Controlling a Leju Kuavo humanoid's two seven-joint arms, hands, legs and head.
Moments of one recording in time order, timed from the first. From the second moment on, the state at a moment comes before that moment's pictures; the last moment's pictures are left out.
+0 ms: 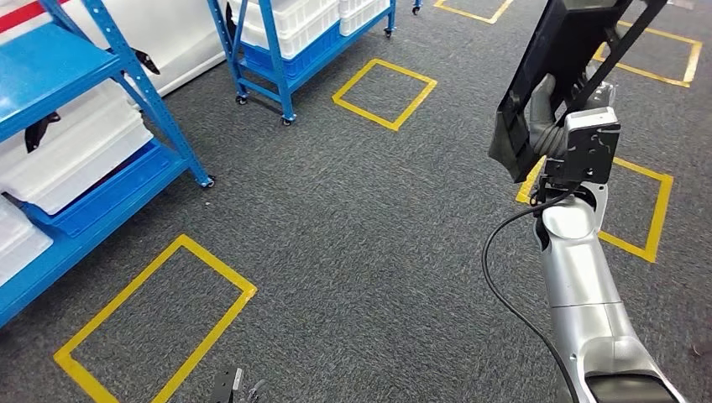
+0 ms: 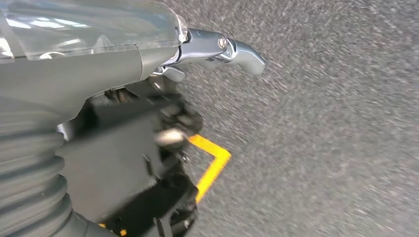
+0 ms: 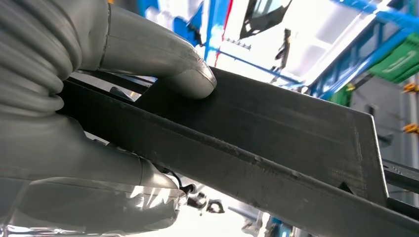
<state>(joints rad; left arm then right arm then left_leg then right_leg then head) -0.13 -0.18 -0.29 -0.26 0.33 -0.03 -0.50 -0.71 -0.10 0.10 -1.30 0.24 -0.38 -0.43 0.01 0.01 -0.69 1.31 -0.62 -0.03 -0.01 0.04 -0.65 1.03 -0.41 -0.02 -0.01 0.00</state>
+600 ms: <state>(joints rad) -0.11 -0.17 -0.28 -0.25 0.37 -0.01 -0.53 -0.75 -0.09 0.10 -1.29 0.28 -0.40 -0.38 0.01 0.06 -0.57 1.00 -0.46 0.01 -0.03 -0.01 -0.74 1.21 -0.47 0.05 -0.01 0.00</state>
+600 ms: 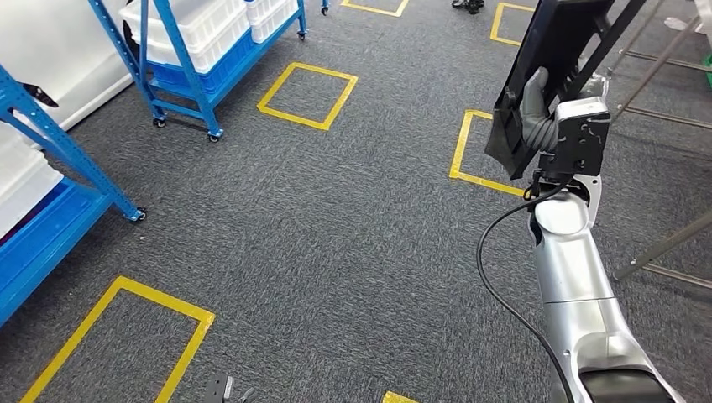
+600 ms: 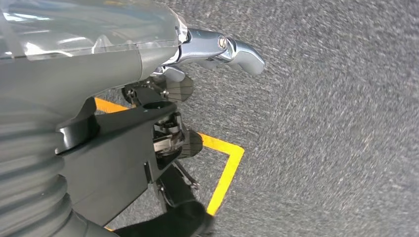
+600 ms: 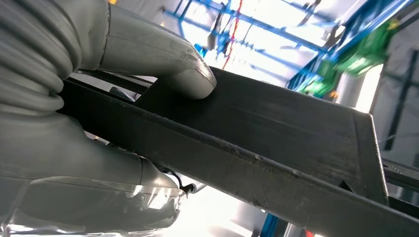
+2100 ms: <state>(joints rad) -0.11 -0.20 -0.28 -0.23 0.35 -0.01 -0.51 -0.68 -0.12 0.02 -1.25 0.54 -0.47 -0.36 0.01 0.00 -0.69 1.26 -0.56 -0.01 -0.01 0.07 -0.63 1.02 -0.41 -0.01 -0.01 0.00</state>
